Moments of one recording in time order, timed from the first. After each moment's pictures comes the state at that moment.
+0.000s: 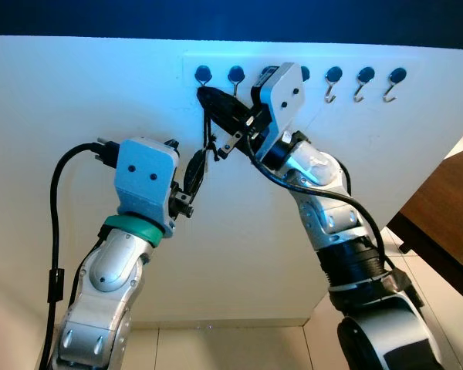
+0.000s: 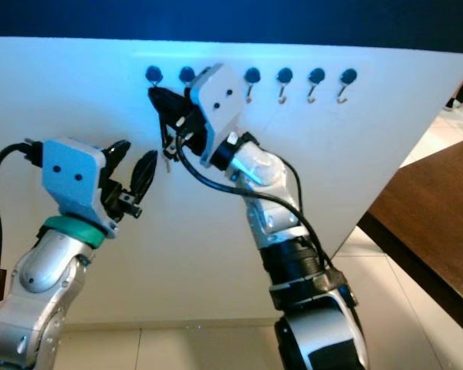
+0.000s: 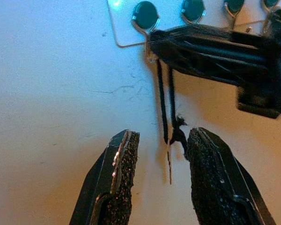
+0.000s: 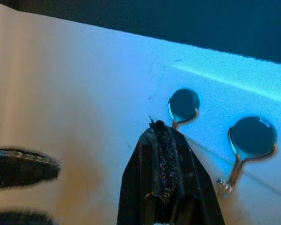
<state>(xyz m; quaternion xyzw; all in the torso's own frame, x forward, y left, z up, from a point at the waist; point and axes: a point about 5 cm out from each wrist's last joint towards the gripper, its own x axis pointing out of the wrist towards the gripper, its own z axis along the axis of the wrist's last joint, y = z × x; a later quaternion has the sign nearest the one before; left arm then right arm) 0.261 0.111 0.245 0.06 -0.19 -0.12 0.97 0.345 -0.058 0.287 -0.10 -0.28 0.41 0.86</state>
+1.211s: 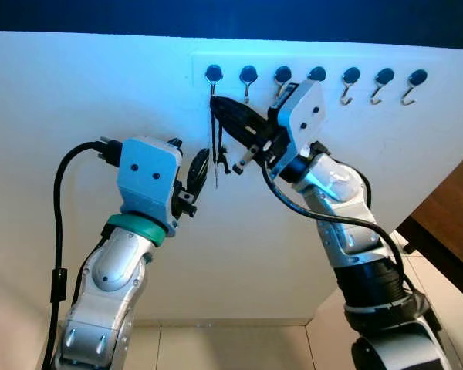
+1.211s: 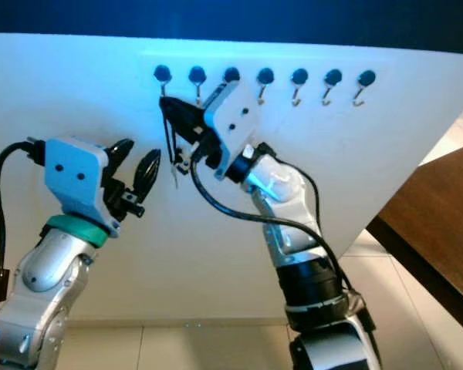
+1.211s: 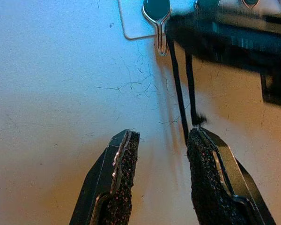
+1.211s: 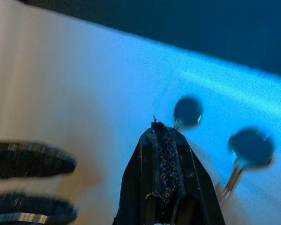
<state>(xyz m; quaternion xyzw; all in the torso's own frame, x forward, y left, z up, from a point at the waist) 0.261 0.107 0.246 0.06 -0.19 -0.12 0.97 0.329 -0.067 0.302 -0.13 -0.32 0.40 0.85</state>
